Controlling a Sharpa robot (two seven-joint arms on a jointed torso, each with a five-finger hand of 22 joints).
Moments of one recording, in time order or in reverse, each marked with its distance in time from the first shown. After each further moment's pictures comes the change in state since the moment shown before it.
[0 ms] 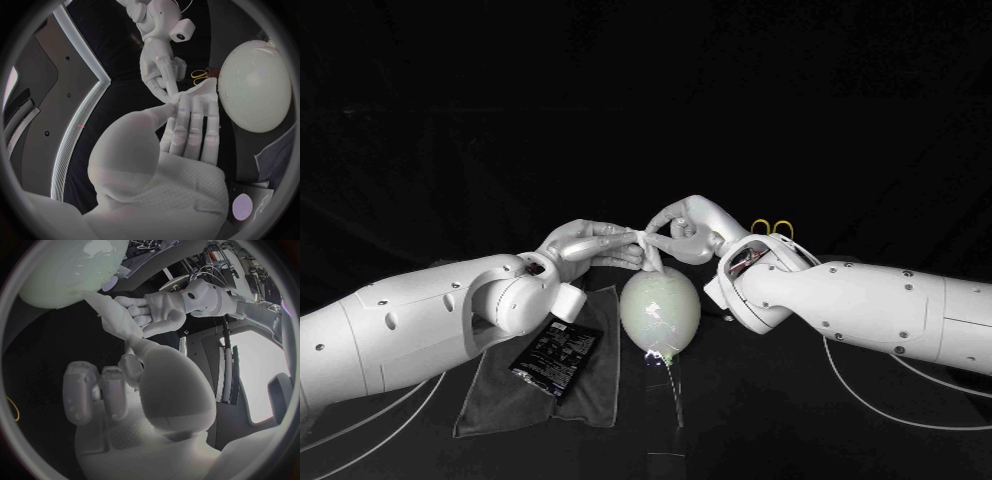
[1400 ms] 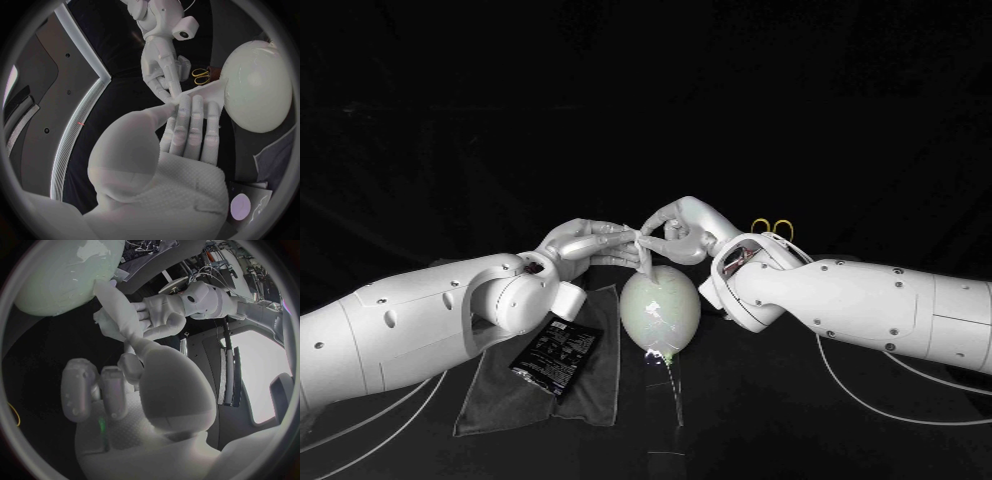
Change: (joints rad) left arm -0.001 0.000 -0.001 0.000 0.027 -0.004 0.004; left_hand 0.003 -0.003 0.005 0.000 -0.001 0.010 -0.001 0.000 0.000 0.000 0.000 0.000 0.003 0.011 -0.003 0.000 0.000 0.007 -0.004 -0.004 0.010 0.009; right arm 0.001 0.026 0.000 -0.016 0.000 0.030 -0.019; right_hand 0.006 -0.021 -0.044 0.008 0.005 -0.004 0.007 -0.031 -0.002 -0.012 -0.012 -0.037 -0.045 0.000 0.014 -0.014 0.000 0.007 -0.001 0.012 -0.056 0.000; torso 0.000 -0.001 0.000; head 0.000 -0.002
